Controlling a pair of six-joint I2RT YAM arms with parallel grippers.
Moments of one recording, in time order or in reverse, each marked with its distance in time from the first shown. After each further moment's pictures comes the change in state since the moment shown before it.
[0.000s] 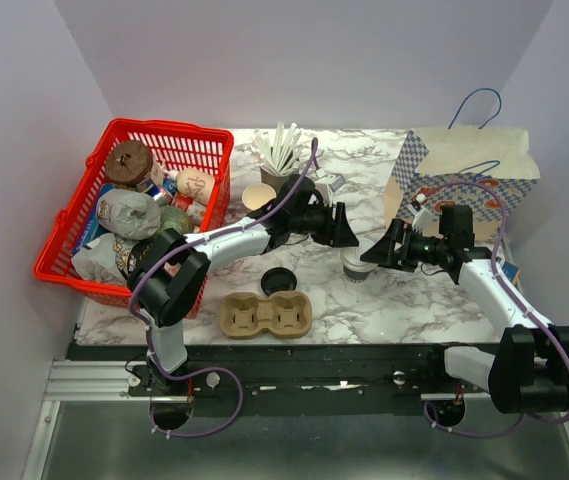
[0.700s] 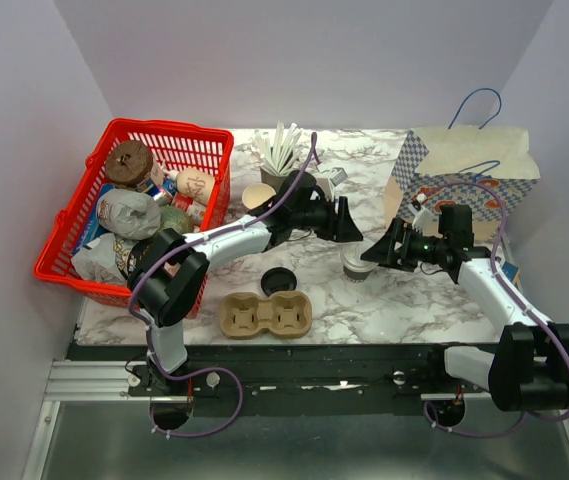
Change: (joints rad) left arm -0.003 0.000 0.034 0.015 0.000 -0.034; right arm -0.002 0.010 0.000 0.010 0.022 0.018
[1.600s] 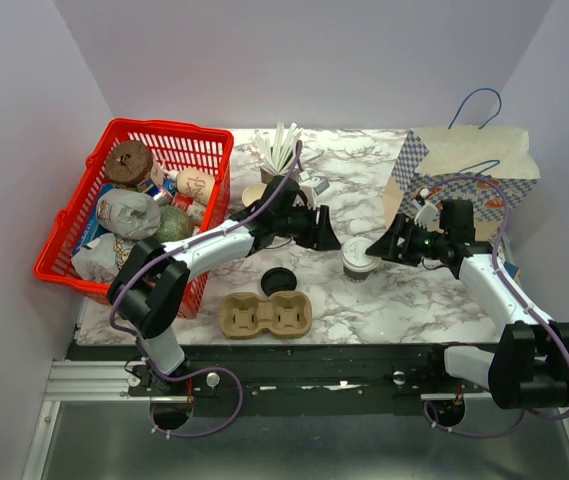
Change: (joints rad) left arm 0.049 -0.124 -0.122 -0.150 -0.033 0.108; right arm 0.000 0.013 0.048 -0.035 0.111 -0.007
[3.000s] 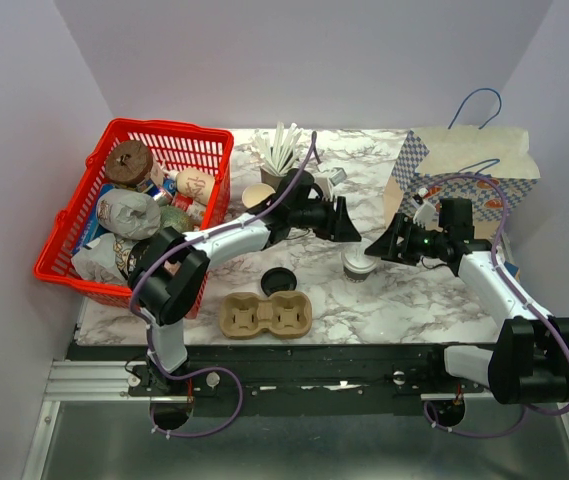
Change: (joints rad) left arm -0.031 0.134 0.123 0.156 0.103 -0.093; right arm 0.000 0.024 0.014 -0.006 -0.027 -0.017
